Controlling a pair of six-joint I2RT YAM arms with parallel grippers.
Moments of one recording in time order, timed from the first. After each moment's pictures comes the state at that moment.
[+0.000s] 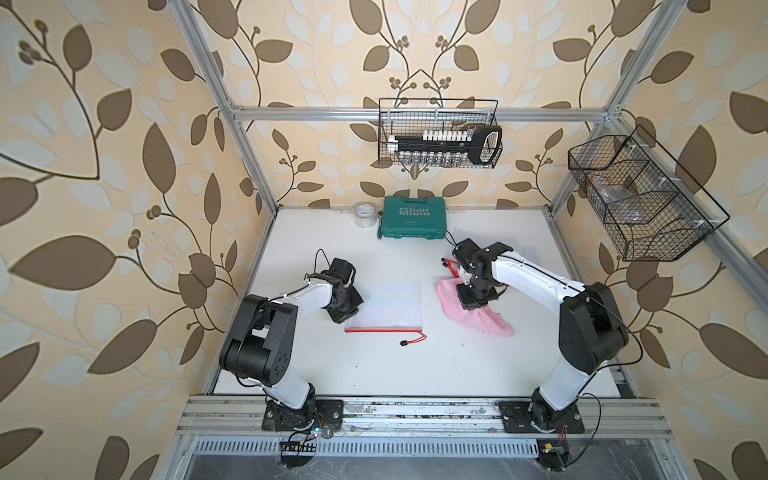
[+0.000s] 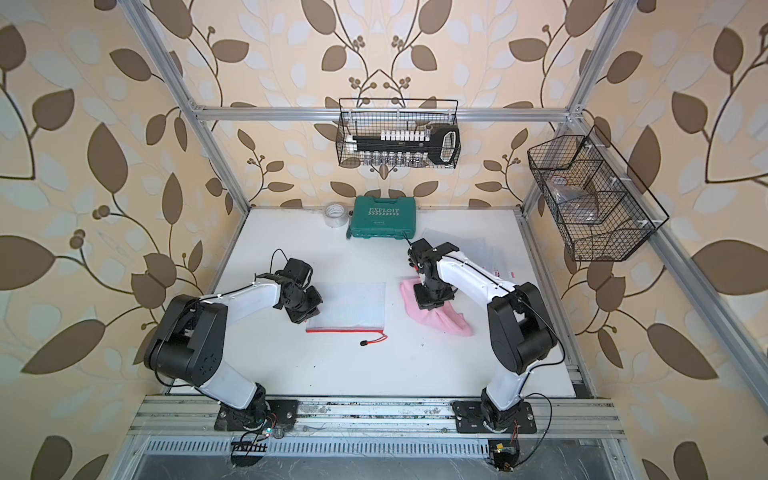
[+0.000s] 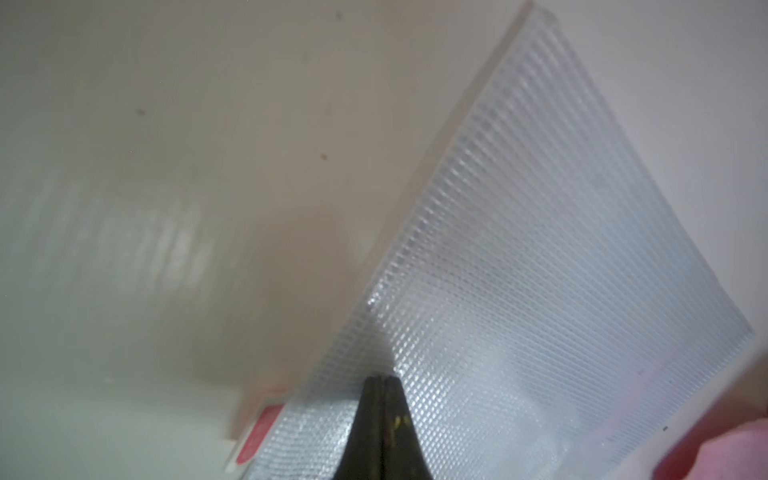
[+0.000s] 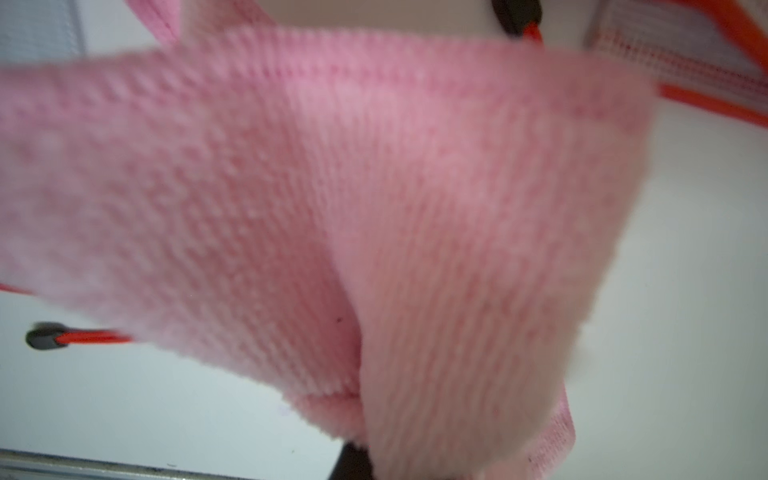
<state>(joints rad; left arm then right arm) -0.21 1.58 0.82 -0.55 0.14 -0.89 0.46 1.70 1.24 -1.12 0.05 0.32</state>
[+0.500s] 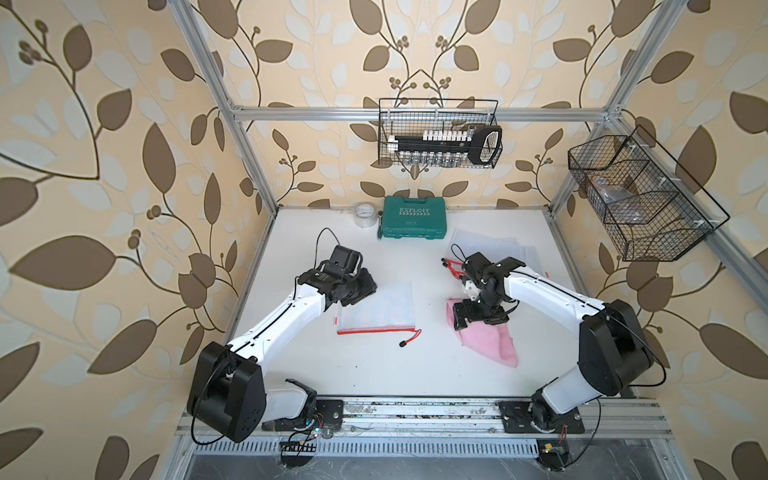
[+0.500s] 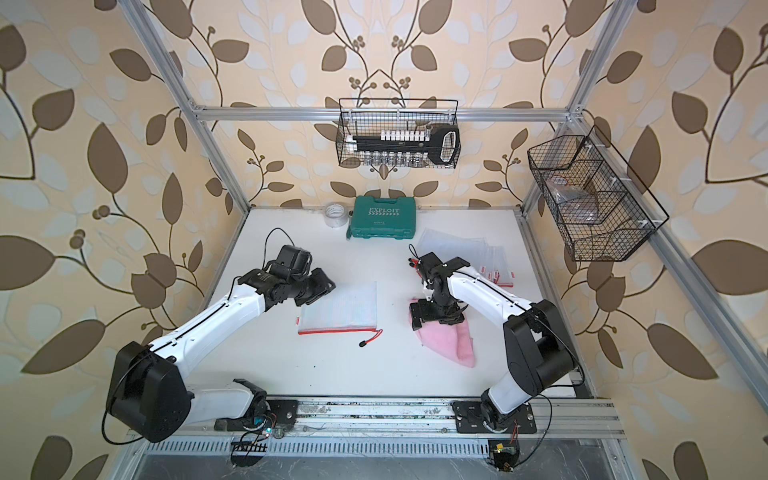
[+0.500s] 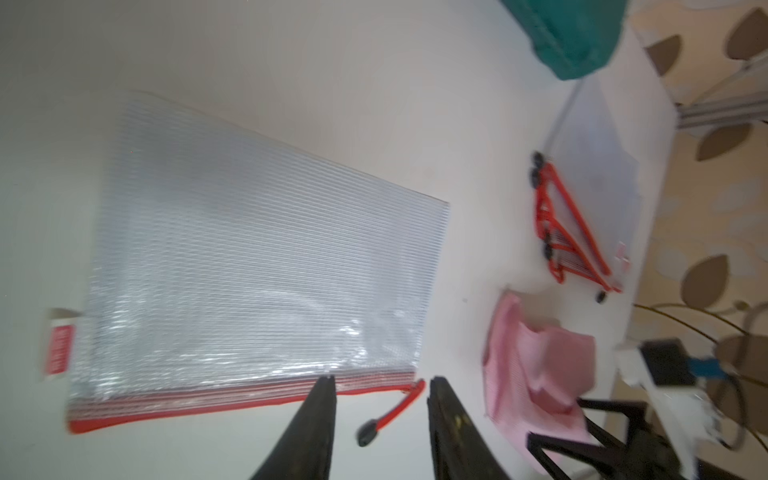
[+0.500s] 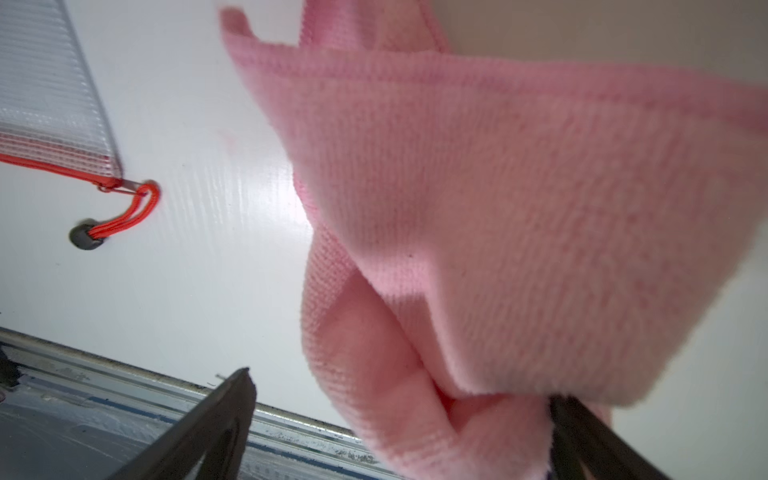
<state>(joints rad) -0.44 1.30 0.97 -0.53 0.25 -0.85 0.47 1.58 1.10 -1.07 -0.14 0.34</state>
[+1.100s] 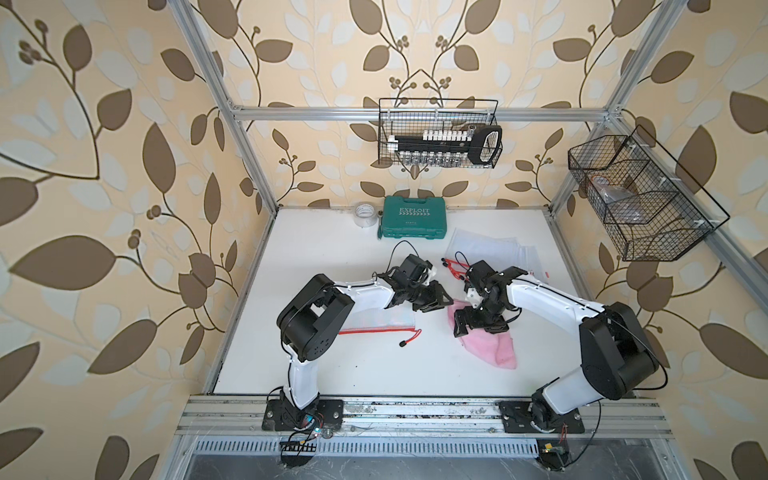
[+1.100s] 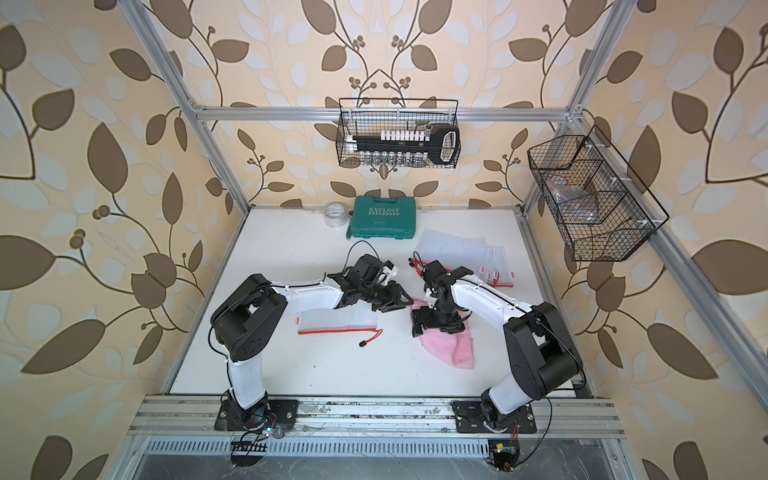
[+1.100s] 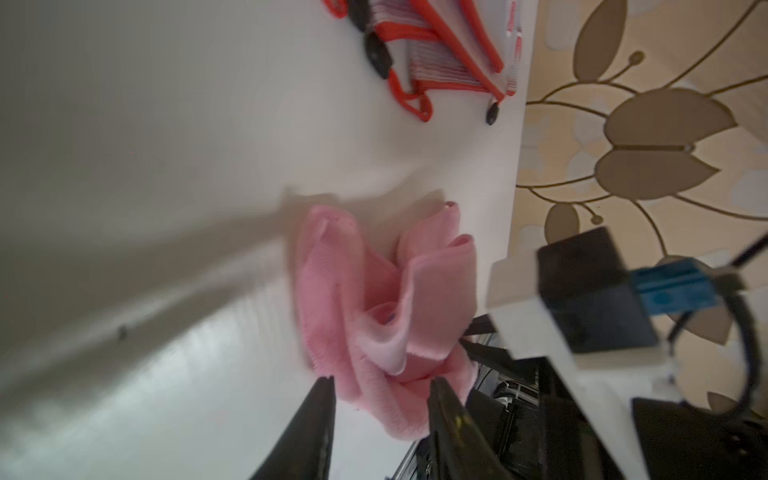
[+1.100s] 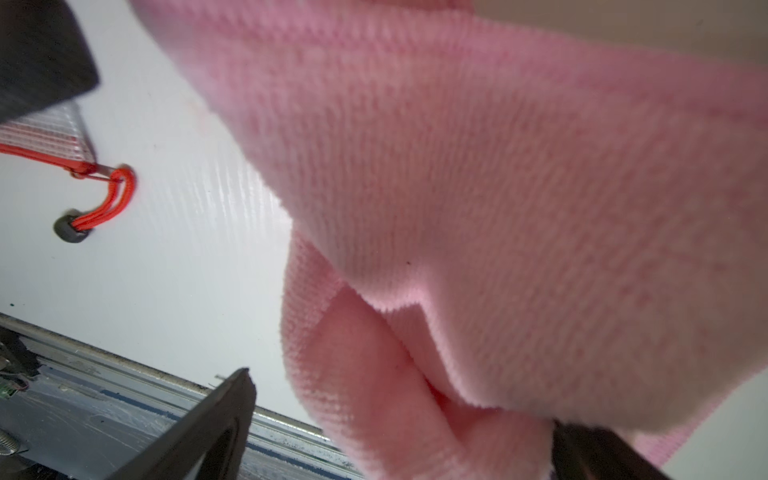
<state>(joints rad) -0.73 1.92 1.16 0.07 0.63 -0.97 0.45 1.56 0.97 -0.97 -0.20 0.35</state>
